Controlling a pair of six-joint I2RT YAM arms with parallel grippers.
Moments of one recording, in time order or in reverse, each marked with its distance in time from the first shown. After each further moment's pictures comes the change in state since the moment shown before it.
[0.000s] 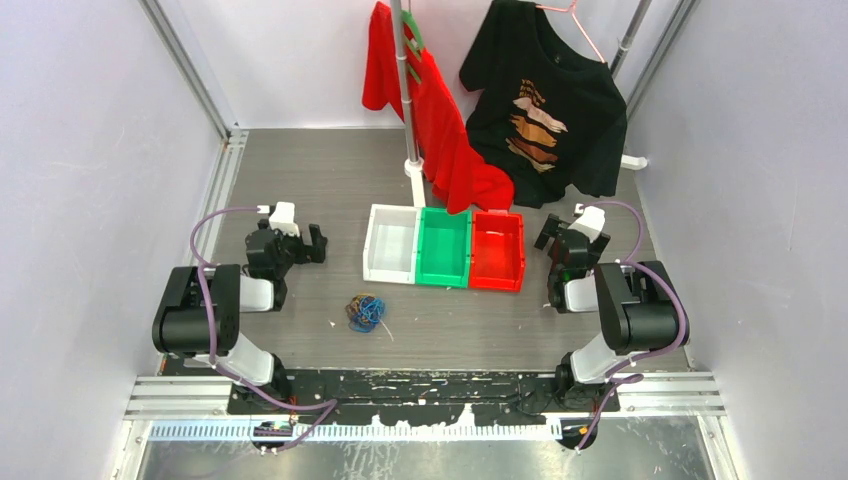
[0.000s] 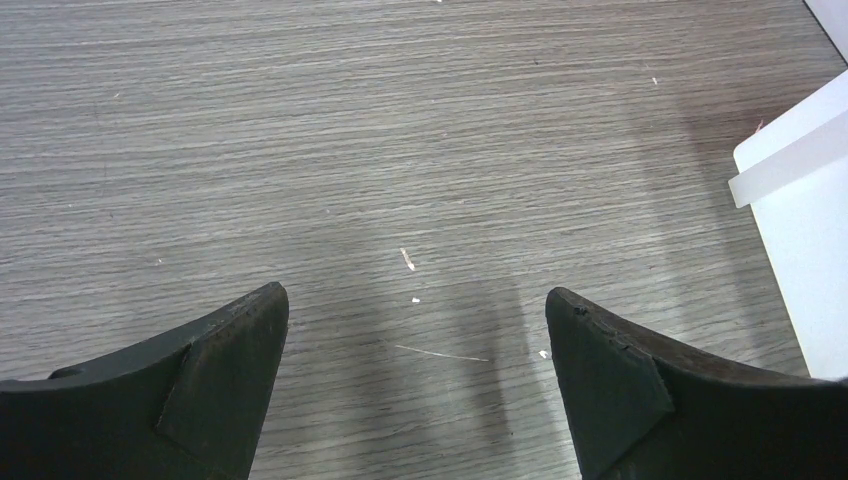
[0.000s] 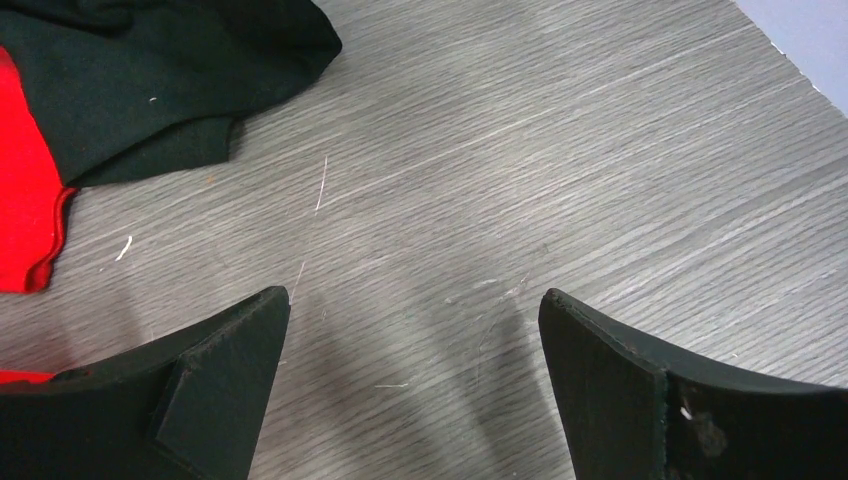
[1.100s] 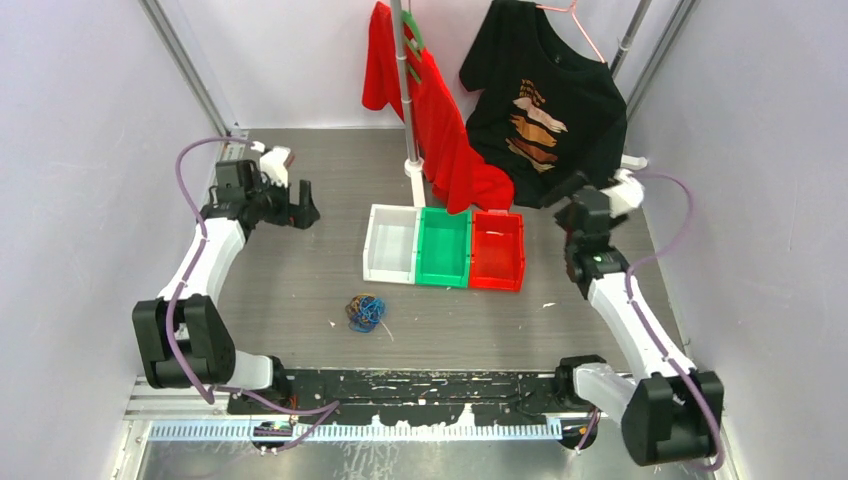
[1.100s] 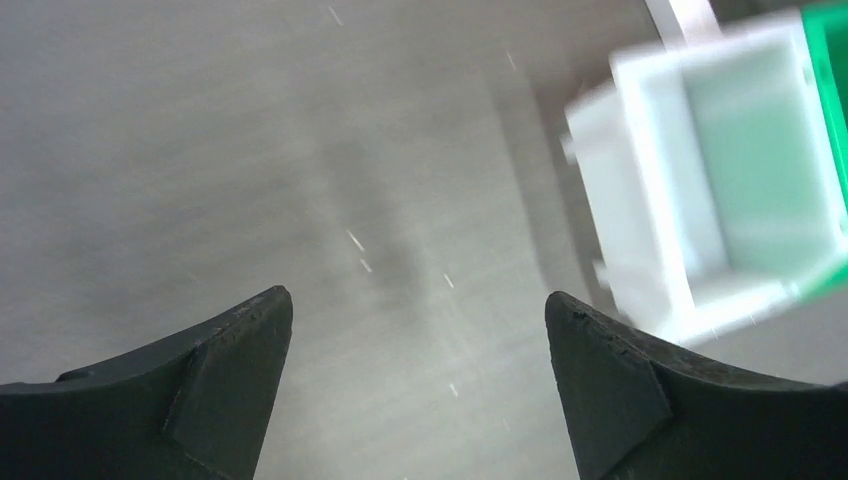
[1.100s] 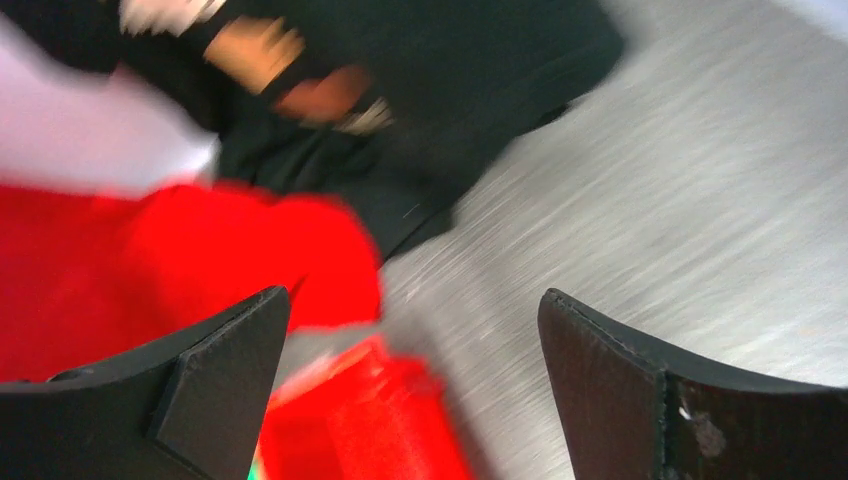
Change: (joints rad) left arm 0.045 -0.167 0.699 -1.202 0.196 0.153; right arm 0.004 -0.552 0.352 -0.906 -0.001 0.497
